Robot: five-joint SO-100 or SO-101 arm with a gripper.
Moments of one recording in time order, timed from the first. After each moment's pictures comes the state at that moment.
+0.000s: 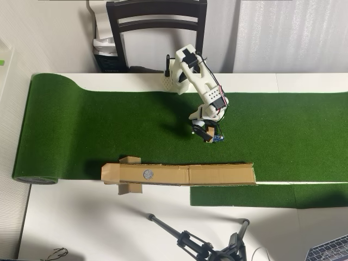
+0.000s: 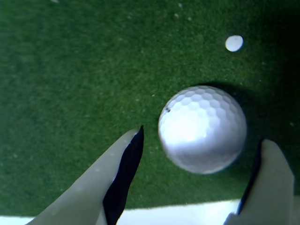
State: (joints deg) arm -35.9 84.7 104.1 76.2 130.7
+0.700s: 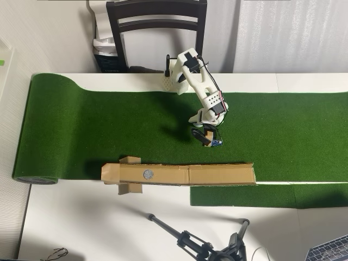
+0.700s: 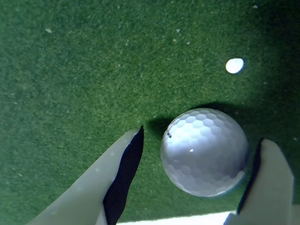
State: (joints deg) arm -34.9 81.0 101.3 75.4 130.7
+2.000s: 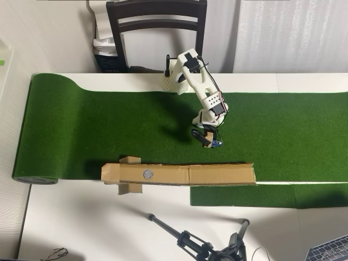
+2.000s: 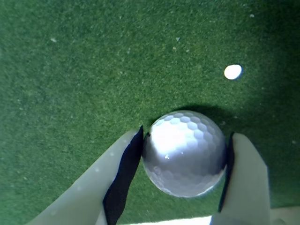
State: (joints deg) arm -34.5 80.2 99.8 75.6 130.7
